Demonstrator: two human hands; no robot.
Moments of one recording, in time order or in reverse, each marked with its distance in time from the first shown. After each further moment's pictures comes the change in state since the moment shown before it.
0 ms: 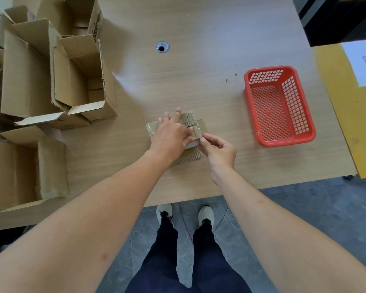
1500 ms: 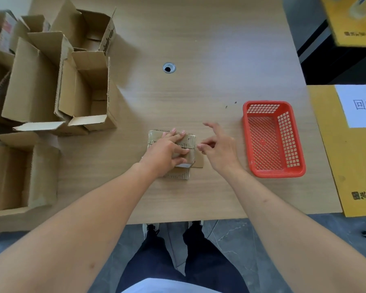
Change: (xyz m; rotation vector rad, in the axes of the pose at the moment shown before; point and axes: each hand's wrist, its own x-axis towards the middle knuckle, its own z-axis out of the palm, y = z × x) left_hand 0.024 -0.037 0.010 -0.283 0.026 0.168; right_hand 0.058 -0.078 0.006 -0.956 -0.326 -0.603
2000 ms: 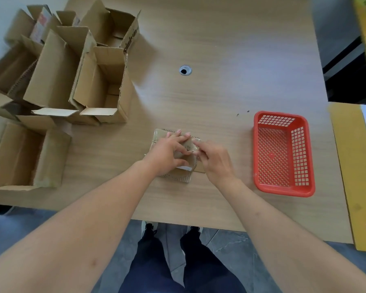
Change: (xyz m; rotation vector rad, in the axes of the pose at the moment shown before) left_hand 0.001 0.006 0.006 -0.101 0.067 -0.119; right_hand 0.002 0.018 0.018 -0.129 -0.087 -0.404
